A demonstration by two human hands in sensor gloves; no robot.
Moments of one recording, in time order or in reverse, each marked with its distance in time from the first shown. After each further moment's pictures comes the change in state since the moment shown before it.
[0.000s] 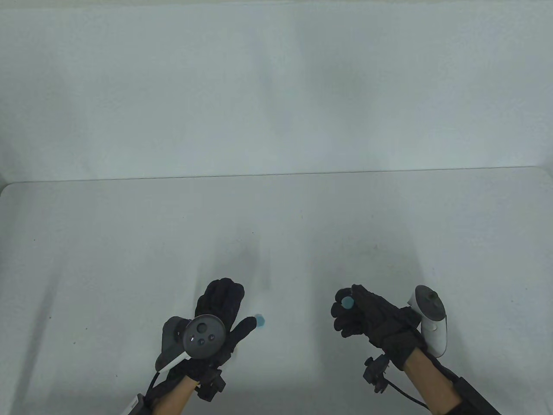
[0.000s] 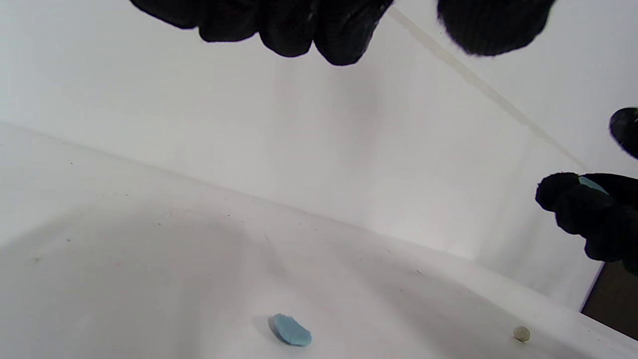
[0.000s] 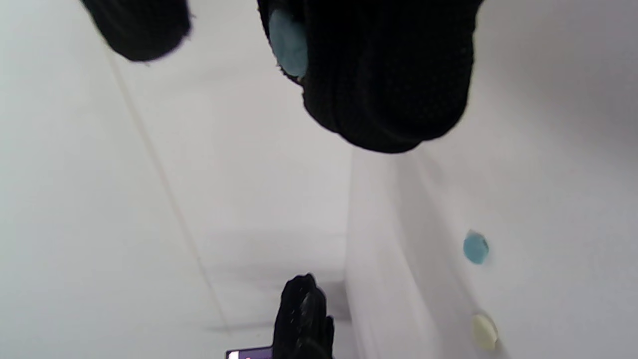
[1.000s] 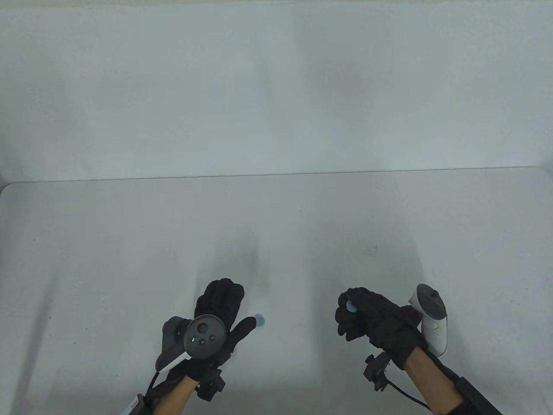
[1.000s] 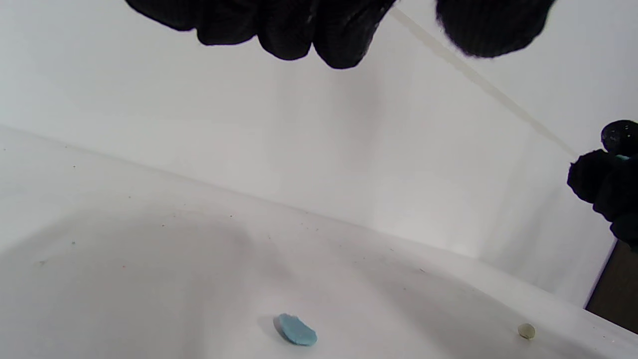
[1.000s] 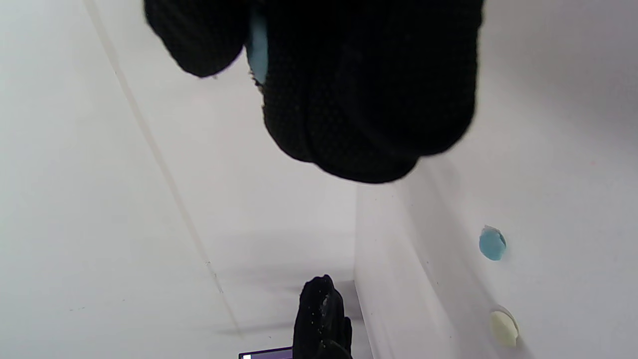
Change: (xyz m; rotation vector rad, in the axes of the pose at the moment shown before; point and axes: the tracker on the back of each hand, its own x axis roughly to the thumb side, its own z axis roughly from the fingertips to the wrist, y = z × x) left_hand -0.002 -0.002 0.000 -0.002 0.002 -0.014; right_hand 0.002 0.000 -0.002 0.025 -0.013 -0.058
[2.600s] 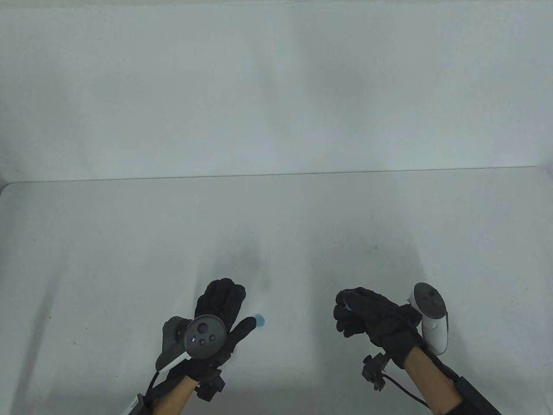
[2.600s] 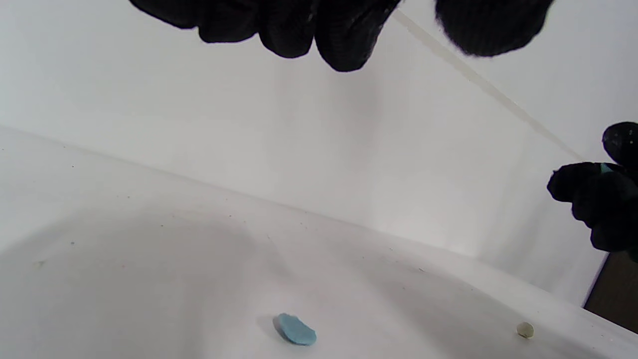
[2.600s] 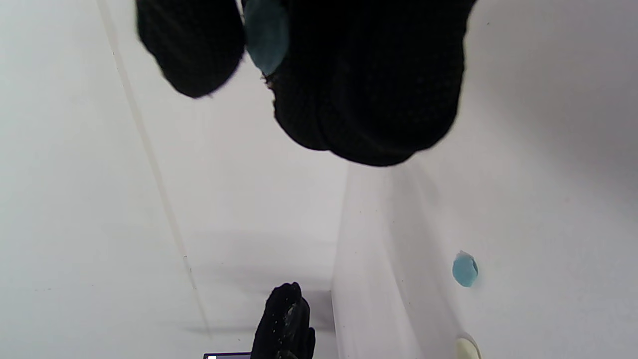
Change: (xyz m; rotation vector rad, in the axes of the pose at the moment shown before) left_hand 0.000 0.000 0.000 0.003 -0.003 0.001; right_hand 0.000 -0.003 -0.002 -0.029 -0.009 0.131
